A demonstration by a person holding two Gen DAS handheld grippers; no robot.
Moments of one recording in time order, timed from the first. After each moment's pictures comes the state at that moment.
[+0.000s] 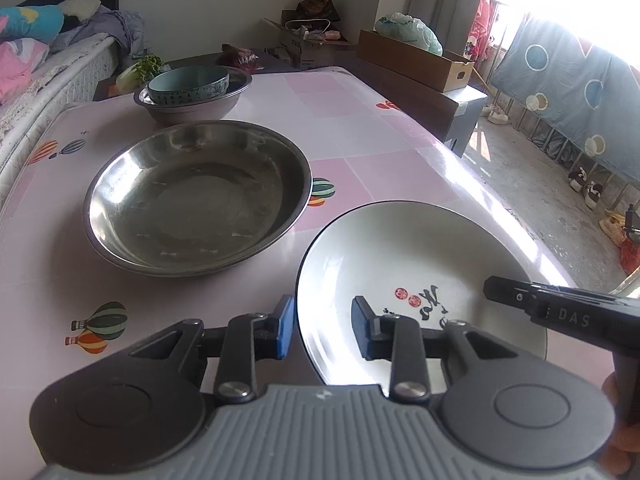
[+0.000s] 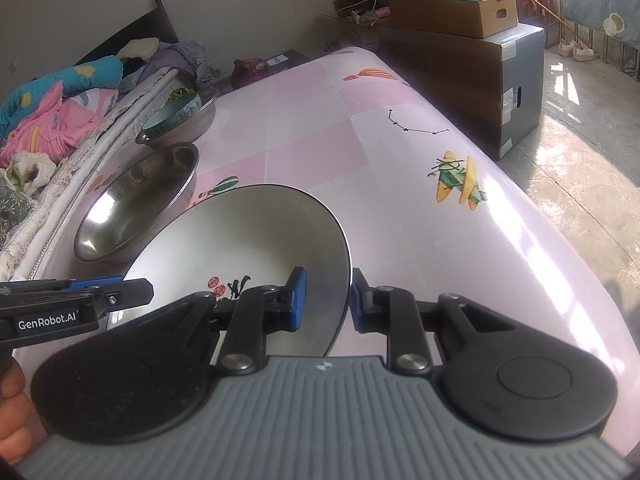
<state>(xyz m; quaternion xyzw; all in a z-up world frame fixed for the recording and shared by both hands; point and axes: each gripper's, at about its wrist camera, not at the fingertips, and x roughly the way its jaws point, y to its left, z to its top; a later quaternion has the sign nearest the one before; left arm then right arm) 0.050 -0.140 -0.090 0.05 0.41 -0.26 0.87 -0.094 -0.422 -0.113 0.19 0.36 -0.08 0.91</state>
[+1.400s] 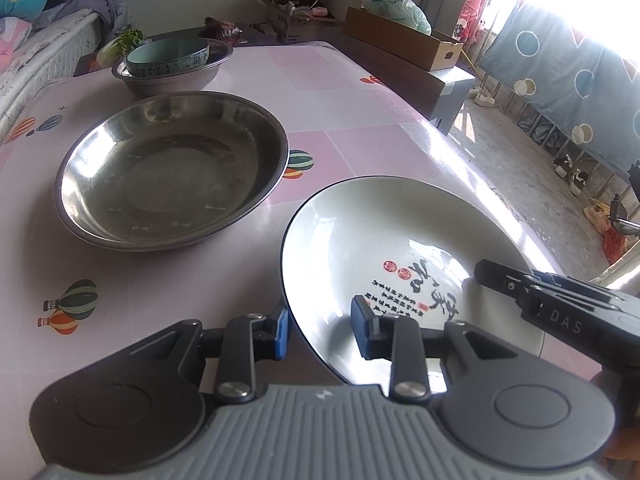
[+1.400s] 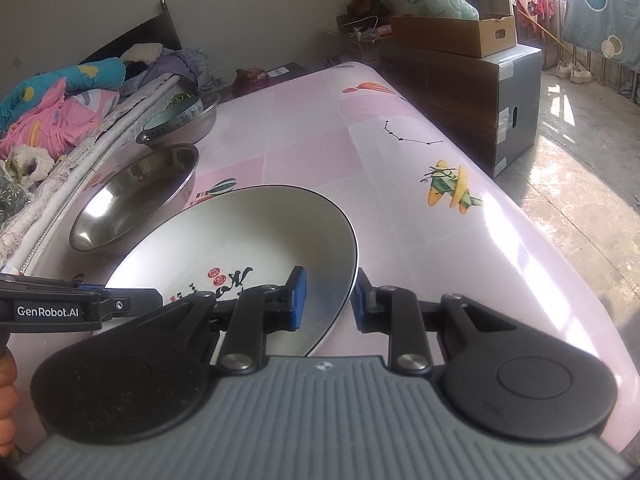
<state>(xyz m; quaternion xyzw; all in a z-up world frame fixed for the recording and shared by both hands) 0.049 -0.150 -0.098 0.05 0.45 -0.28 0.85 -0.107 -0.411 -0.113 0.16 0.33 -0.09 0.93</state>
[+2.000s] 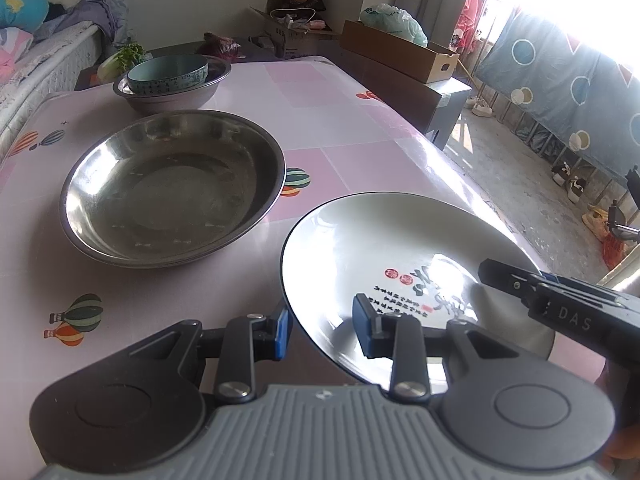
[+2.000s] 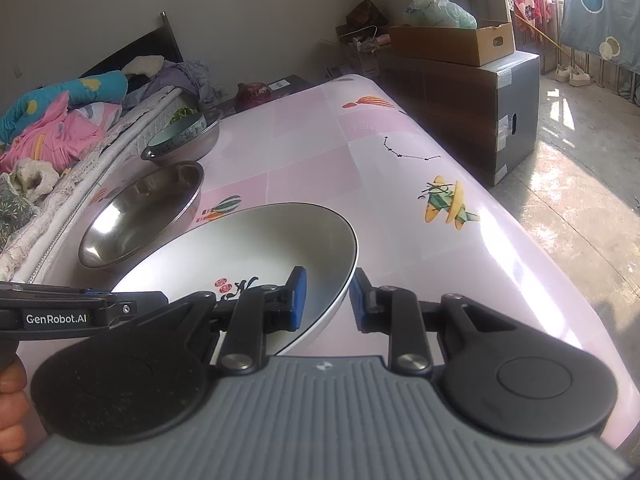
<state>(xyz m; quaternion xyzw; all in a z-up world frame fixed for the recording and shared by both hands) 0.045 -0.149 -0.088 0.05 0.43 -0.28 0.86 -0.115 -0.413 -0.101 0.16 0.32 -0.09 0.93</state>
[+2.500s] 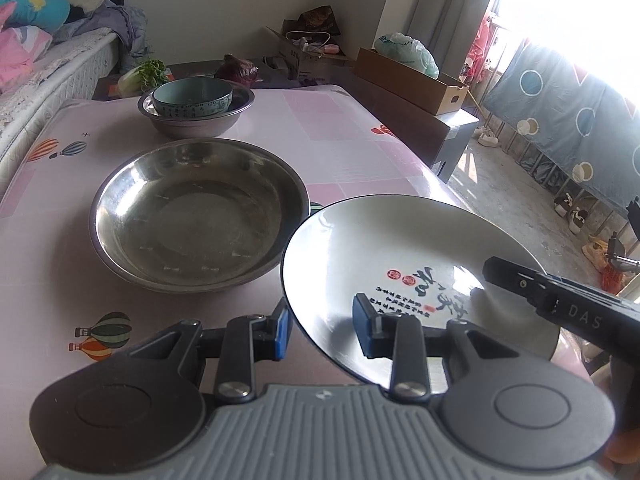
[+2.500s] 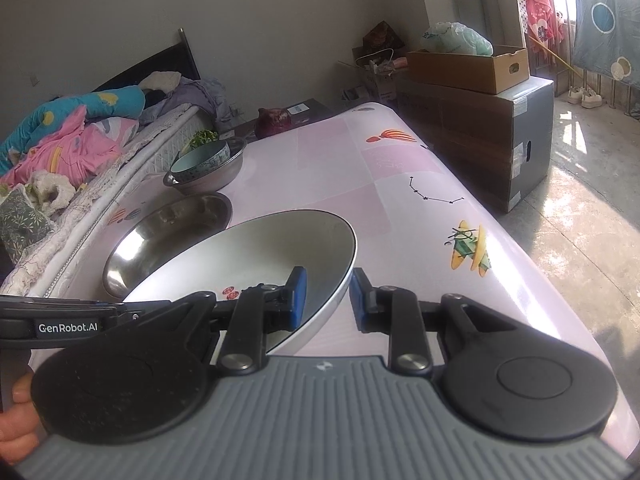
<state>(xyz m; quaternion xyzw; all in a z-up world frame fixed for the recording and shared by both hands) 0.052 -0.128 -0.067 0.01 0.40 -0.27 0.87 -0.100 -0.400 -0.069 0.16 0.28 -0.07 0.94</state>
